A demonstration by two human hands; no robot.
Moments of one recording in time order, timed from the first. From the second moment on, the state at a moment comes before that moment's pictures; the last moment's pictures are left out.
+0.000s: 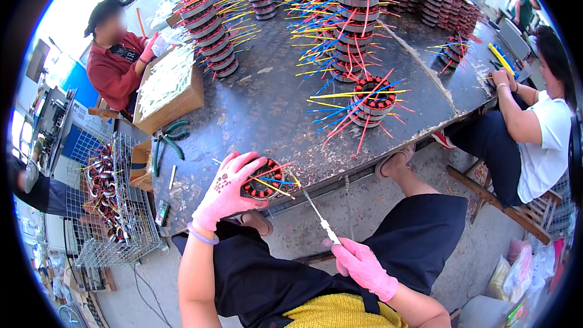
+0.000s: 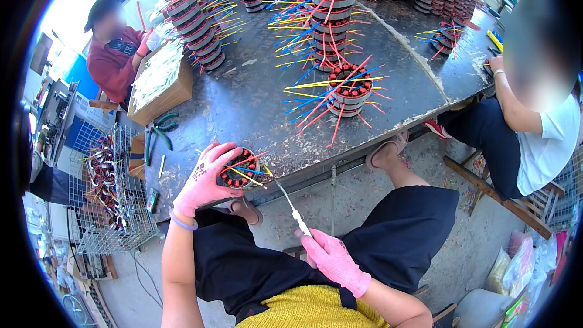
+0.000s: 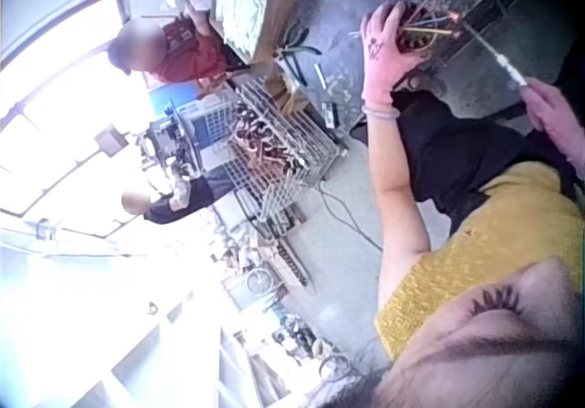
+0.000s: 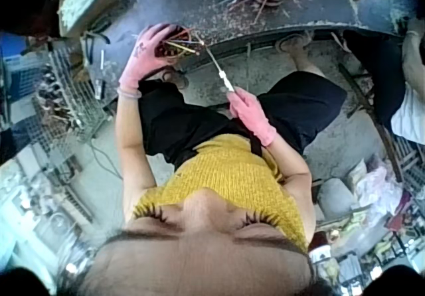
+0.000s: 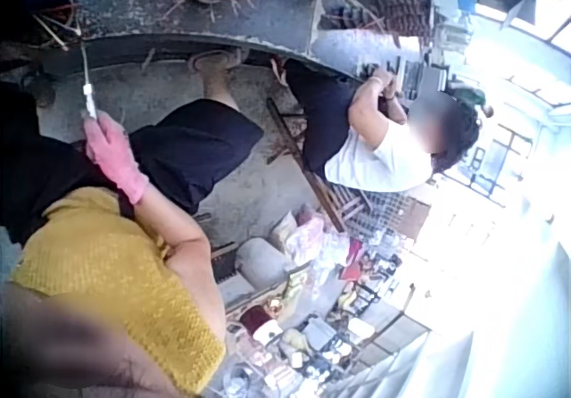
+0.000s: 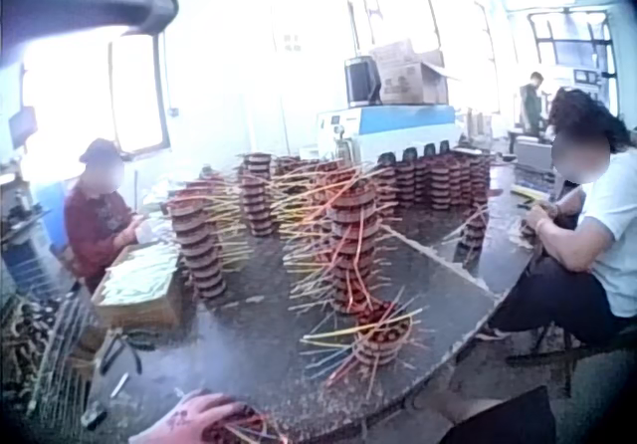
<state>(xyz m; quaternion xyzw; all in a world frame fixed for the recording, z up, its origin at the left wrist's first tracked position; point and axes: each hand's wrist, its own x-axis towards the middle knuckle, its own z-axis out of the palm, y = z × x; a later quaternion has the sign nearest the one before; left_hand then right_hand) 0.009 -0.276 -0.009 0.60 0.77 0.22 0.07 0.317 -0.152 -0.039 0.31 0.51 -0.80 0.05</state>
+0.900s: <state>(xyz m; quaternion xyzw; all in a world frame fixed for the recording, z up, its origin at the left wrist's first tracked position) 0.012 -0.274 -0.008 0.59 0.78 0.22 0.06 0.316 -0.152 -0.038 0.31 0.51 -0.80 0.05</state>
